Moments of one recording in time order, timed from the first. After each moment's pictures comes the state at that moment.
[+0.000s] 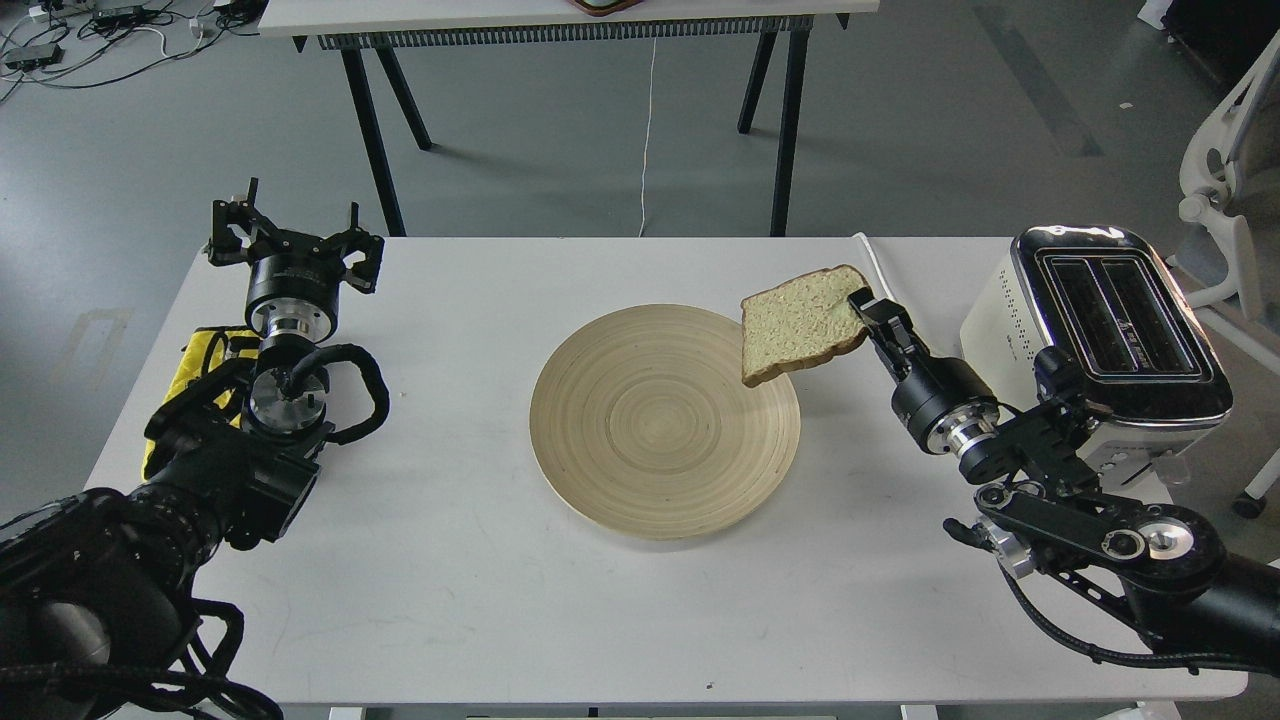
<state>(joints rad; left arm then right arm) -0.82 0.07 -0.58 -0.23 -0.67 -0.49 -0.43 0.66 -0.50 0.29 1.19 -0.68 -0.49 0.35</state>
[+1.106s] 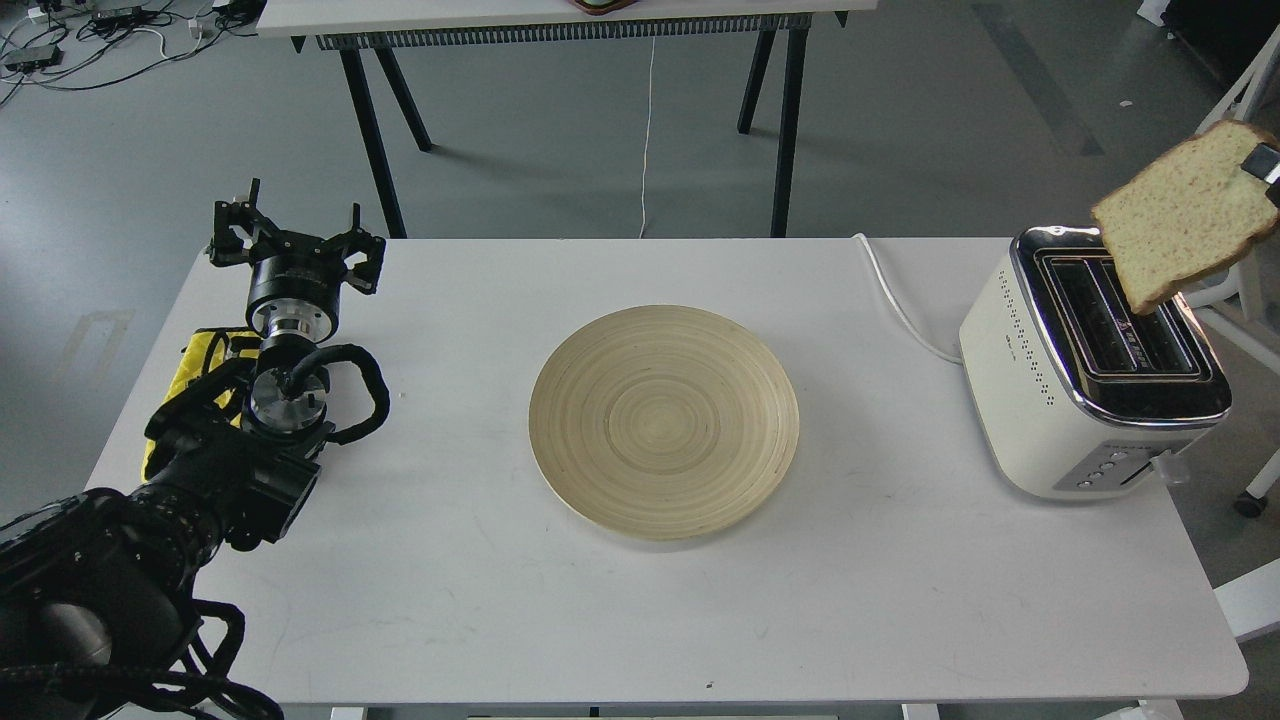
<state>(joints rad) -0.82 0.07 -0.58 -0.23 -0.67 -0.49 -0.43 0.93 -1.28 0.12 1.28 -1.10 -0.18 0.37</state>
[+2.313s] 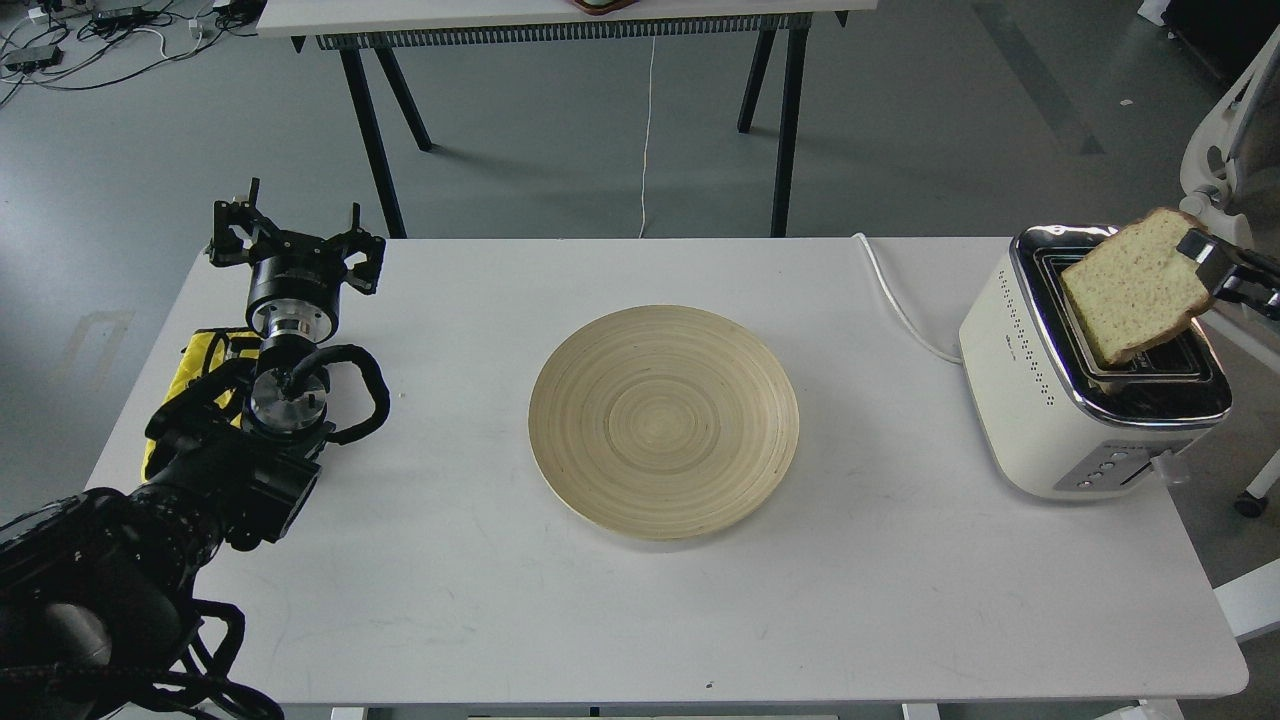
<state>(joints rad) -0.82 0.07 -0.58 -0.23 -0.67 -0.49 -0.43 0.84 -1.14 0.08 1.18 -1.10 -0.25 0.37</state>
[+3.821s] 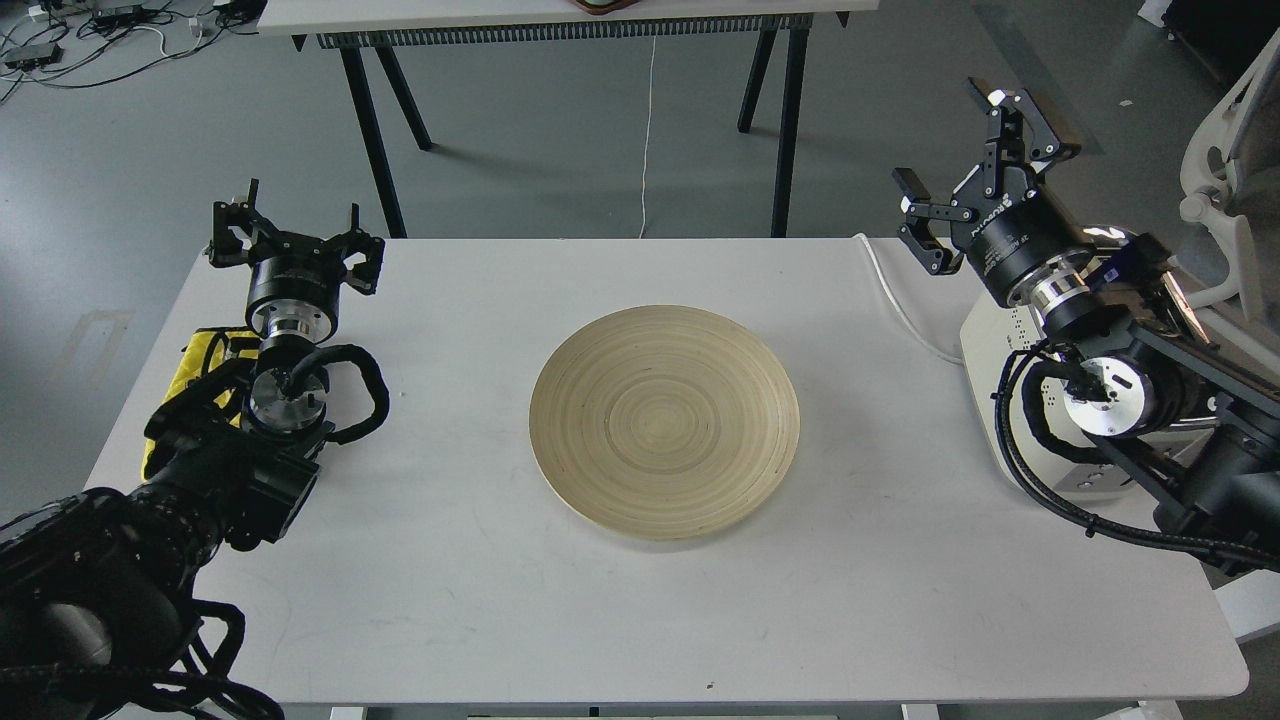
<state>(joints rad) -0.82 0.07 -0.58 -0.23 -0.67 -0.49 -0.43 0.68 -0.45 0.64 1.05 -0.06 0.18 0.44</state>
